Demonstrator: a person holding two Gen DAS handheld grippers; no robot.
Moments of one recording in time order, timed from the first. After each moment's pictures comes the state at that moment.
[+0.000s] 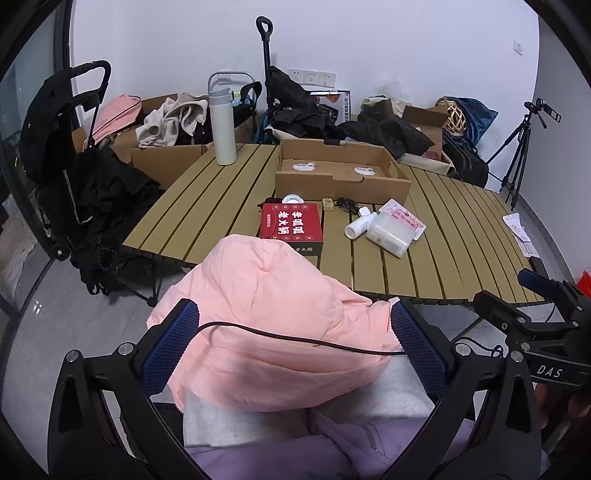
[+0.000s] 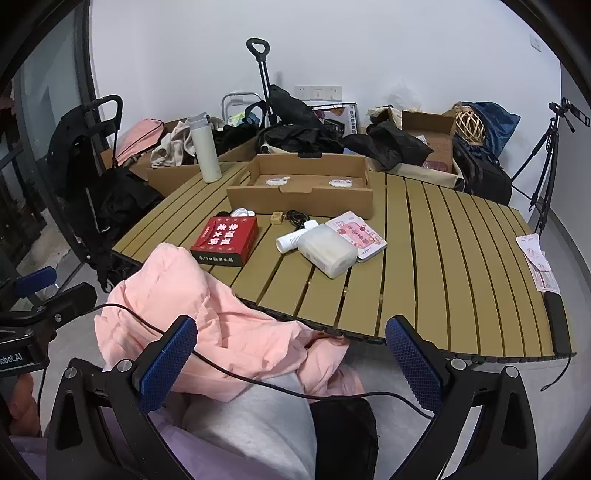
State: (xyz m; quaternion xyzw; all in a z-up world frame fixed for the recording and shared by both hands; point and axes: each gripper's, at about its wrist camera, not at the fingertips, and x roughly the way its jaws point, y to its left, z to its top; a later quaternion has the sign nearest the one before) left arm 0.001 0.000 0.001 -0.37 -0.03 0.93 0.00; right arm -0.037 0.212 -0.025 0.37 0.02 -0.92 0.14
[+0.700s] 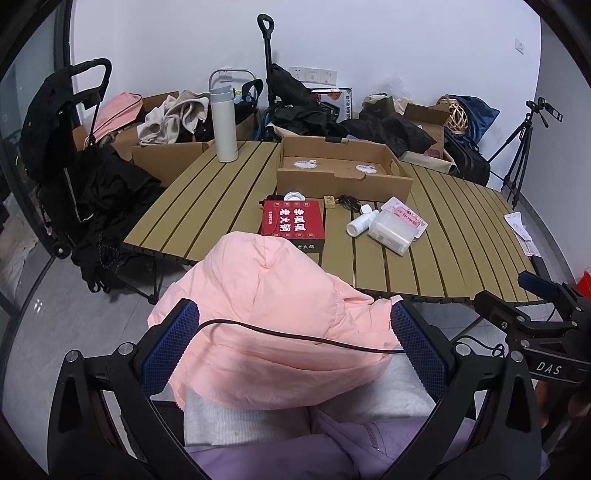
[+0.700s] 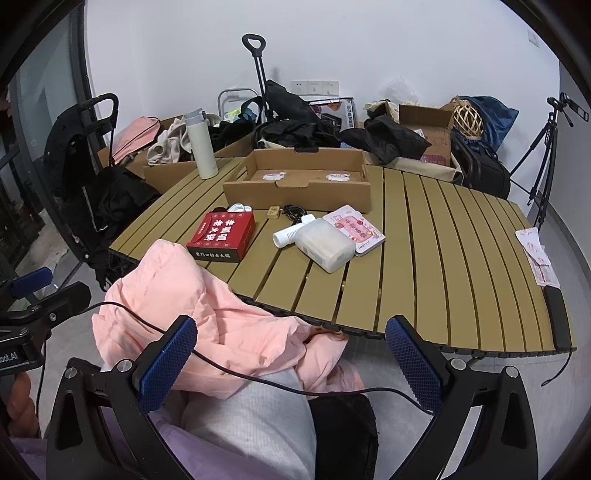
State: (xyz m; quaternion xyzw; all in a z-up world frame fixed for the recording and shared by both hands) left arm 0.001 -0.001 -0.002 -0.38 -0.03 0.92 0.00; right arm -0.040 0.215 -0.029 0.39 0.02 -0.91 0.14
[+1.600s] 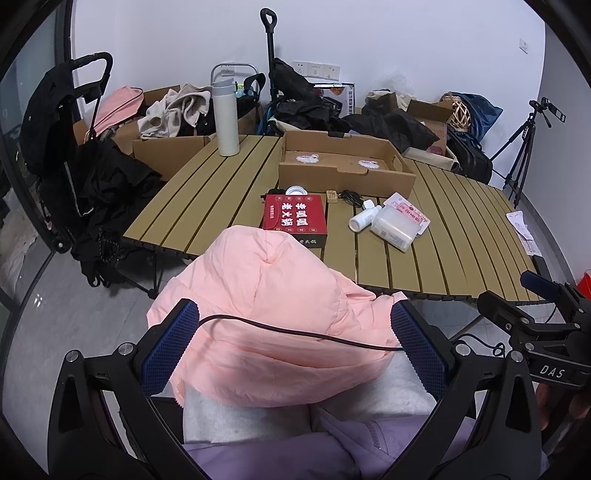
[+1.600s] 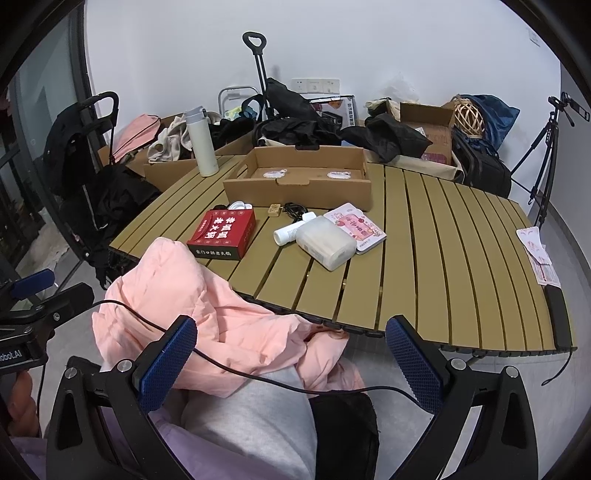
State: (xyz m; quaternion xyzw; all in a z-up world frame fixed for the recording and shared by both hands) left arm -0.003 -0.004 -0.005 -0.39 -0.03 0.92 -0.01; right arm -0.039 0.212 -0.030 0.39 0.02 -0.91 0.14
